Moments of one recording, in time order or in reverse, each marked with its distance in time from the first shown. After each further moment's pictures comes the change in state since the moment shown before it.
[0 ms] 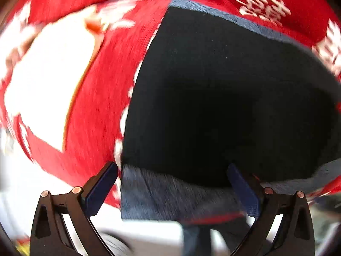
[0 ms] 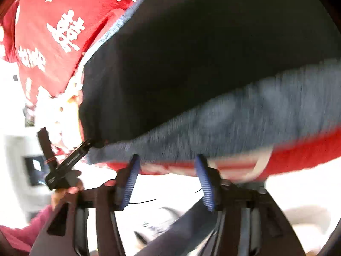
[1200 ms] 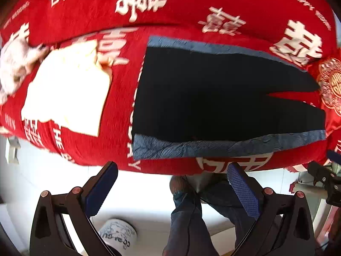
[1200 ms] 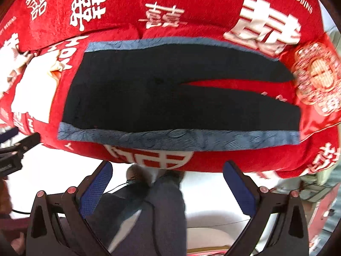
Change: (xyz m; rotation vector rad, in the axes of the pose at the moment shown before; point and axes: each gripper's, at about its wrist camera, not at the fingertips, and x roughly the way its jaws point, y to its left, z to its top) left arm -0.164 -0.049 -0.023 0.140 0.018 0.030; right arm -0.128 0.162 -0.031 -0.365 -0.104 -0.650
